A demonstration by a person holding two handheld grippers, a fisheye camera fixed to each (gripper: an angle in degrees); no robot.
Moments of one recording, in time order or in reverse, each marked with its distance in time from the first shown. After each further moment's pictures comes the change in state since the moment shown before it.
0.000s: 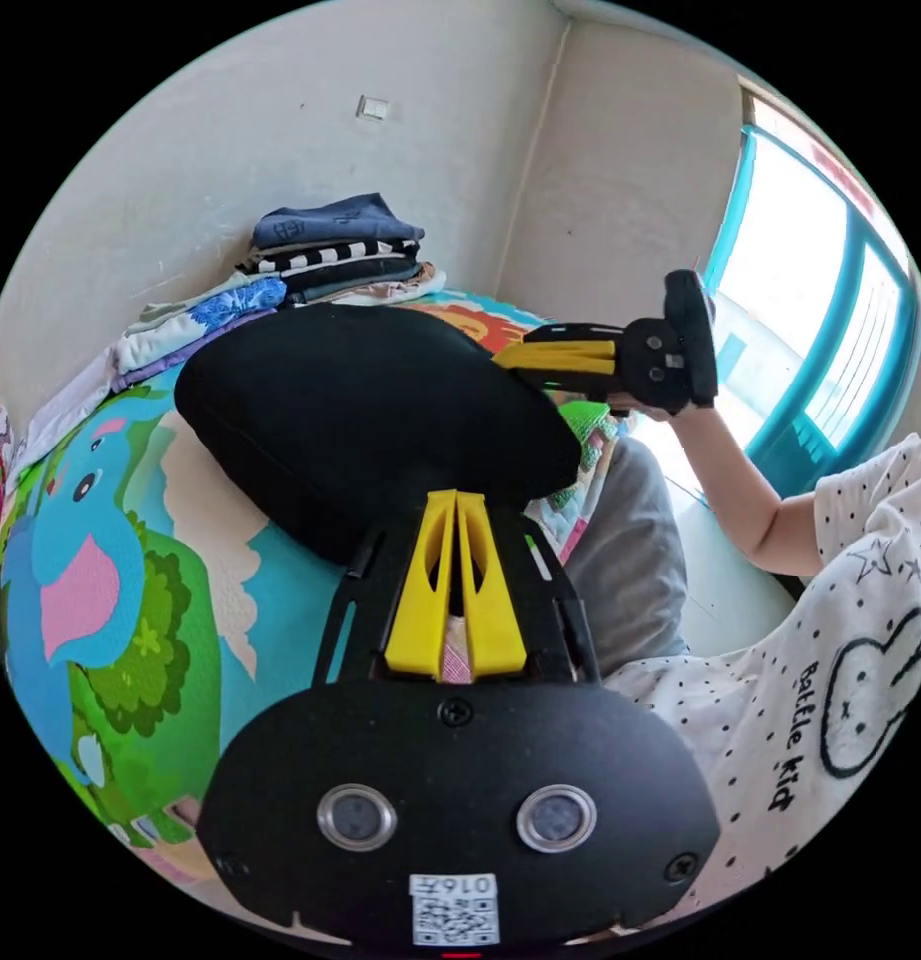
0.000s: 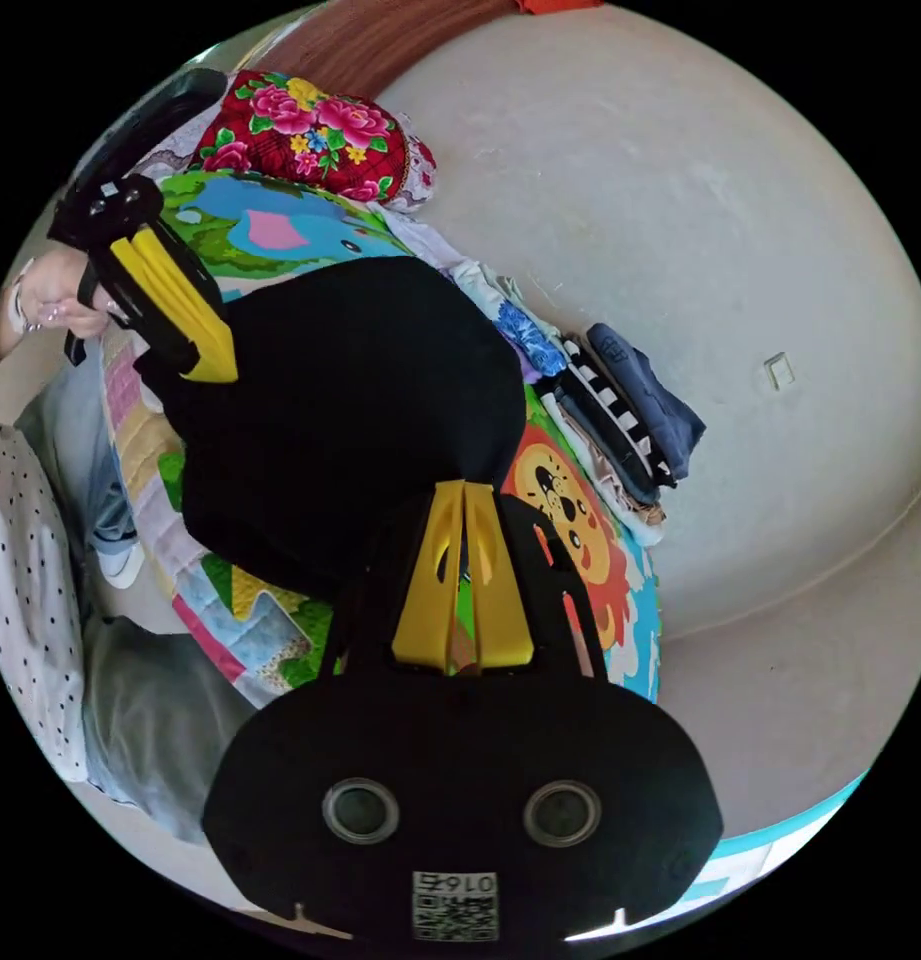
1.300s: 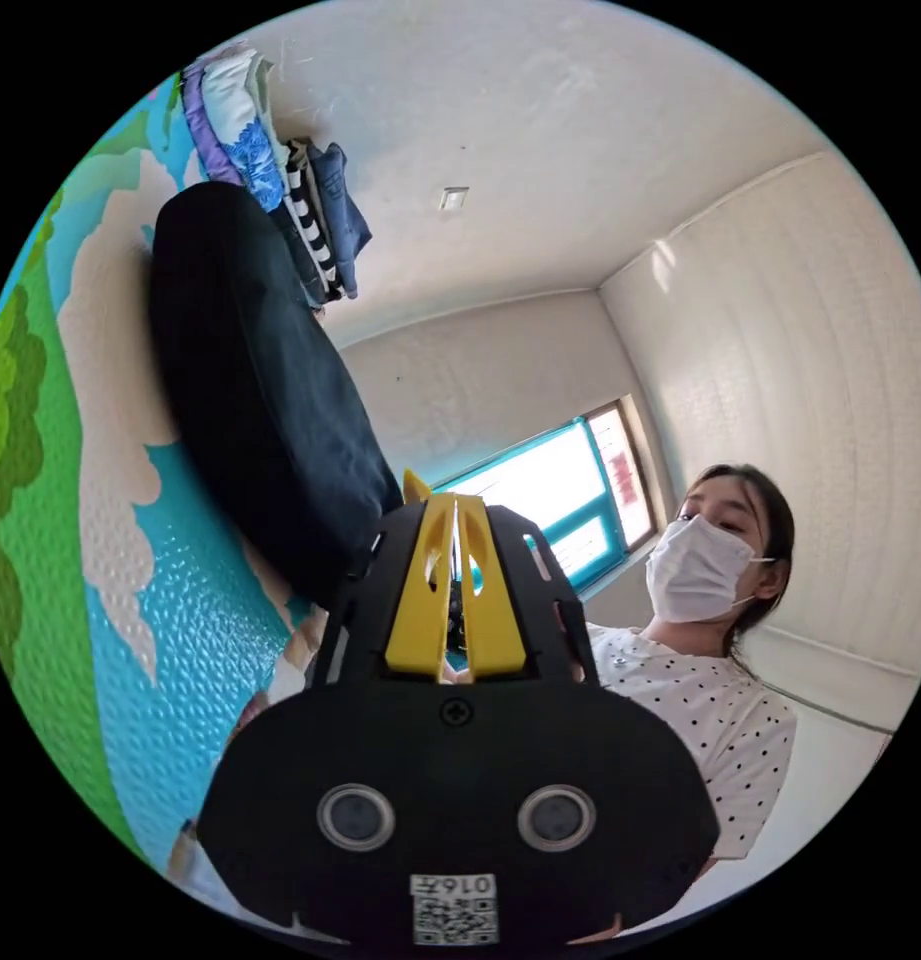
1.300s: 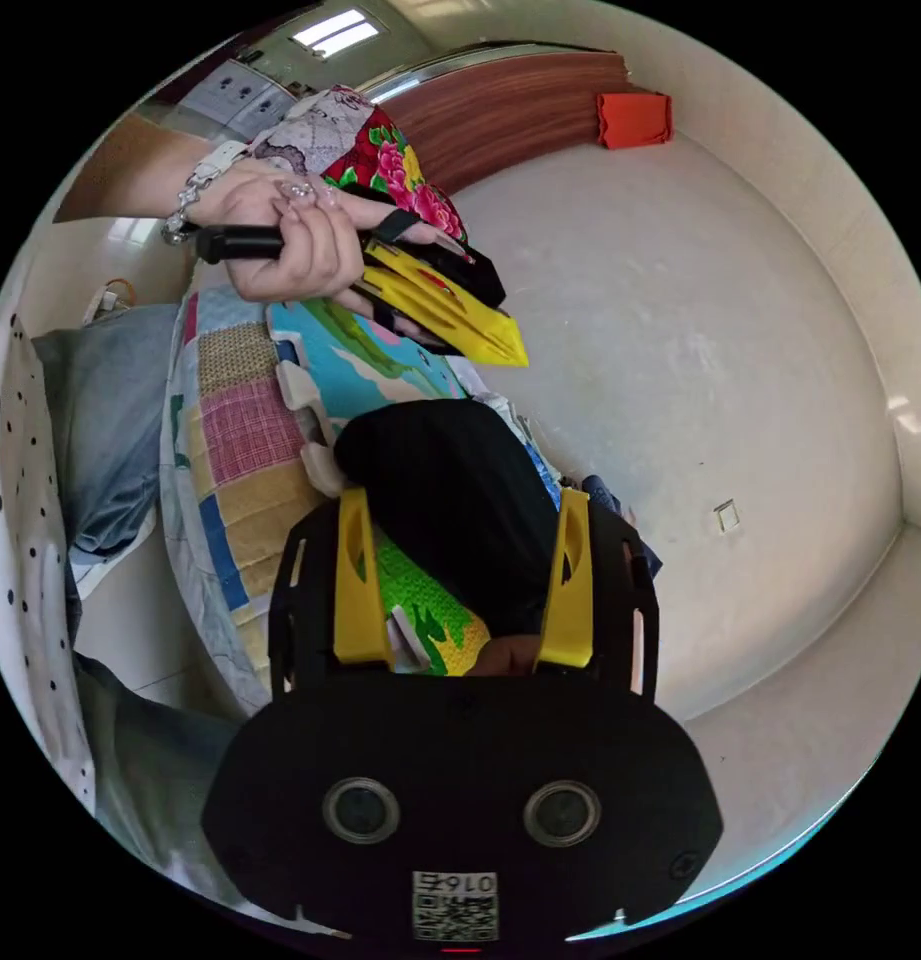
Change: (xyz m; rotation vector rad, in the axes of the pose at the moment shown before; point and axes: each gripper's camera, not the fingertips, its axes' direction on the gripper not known) left arm -0.158 0.077 0.004 0.263 0.996 -0.476; right arm -0.104 0.056 -0.144 0.362 0.221 -0.235
